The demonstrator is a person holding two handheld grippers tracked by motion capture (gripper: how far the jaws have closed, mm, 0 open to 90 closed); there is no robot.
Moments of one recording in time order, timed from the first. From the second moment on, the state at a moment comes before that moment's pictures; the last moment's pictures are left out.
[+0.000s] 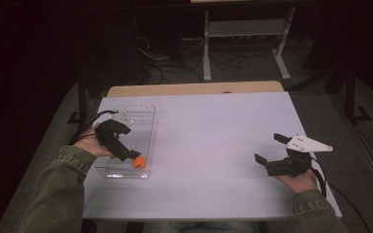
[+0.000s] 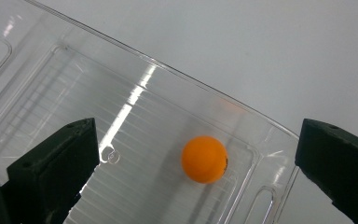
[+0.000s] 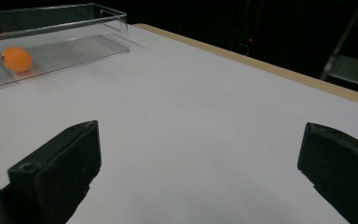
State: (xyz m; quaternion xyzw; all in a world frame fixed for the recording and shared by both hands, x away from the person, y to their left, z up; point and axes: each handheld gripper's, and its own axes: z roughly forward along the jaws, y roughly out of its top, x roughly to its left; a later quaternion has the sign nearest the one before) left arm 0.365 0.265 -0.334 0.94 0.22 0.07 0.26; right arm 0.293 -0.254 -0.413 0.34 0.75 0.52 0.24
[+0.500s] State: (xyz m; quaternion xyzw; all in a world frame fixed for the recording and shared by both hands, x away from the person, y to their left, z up) left arm 0.352 0.280 -0.333 0.92 0.23 0.10 0.29; right arm 0.293 -0.254 -0.414 0.34 0.75 0.52 0.24
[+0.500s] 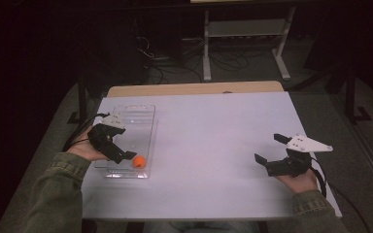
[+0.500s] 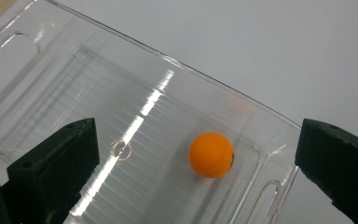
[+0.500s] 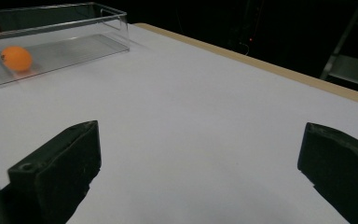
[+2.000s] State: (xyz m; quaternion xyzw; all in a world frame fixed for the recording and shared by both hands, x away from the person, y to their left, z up) left arm 0.313 0.351 -0.340 0.85 0.31 0.18 0.40; right arm 0.292 -0.254 -0.414 0.34 0.75 0.52 0.24
